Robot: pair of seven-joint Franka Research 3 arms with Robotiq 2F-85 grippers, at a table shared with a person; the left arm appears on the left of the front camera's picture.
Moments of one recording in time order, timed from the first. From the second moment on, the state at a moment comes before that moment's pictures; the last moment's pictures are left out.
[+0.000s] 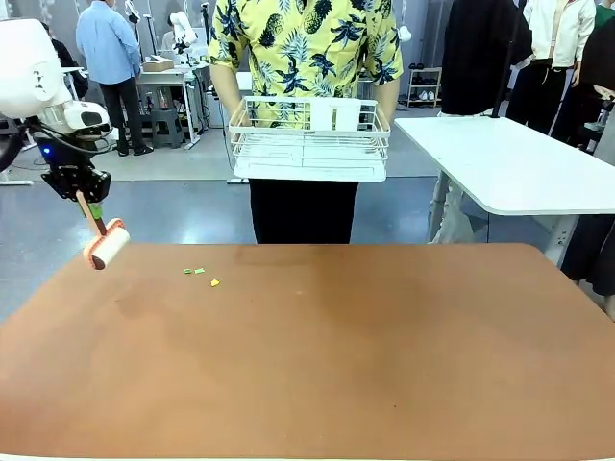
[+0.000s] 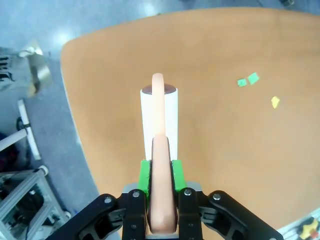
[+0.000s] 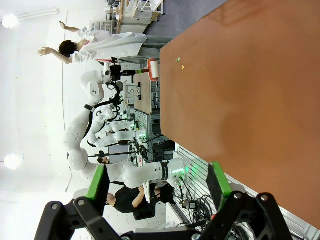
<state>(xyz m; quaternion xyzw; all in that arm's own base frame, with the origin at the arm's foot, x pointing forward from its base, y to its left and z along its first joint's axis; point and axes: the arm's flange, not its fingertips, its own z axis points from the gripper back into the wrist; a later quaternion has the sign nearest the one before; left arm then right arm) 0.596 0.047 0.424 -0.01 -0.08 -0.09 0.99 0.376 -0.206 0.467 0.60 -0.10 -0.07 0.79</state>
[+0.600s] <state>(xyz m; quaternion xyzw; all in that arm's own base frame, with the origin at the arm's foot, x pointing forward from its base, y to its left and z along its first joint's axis) 0.607 0.031 0.406 -0.04 -0.03 -0.03 1.00 0.376 -0.206 0.467 0.60 -0.10 -0.07 0.79</state>
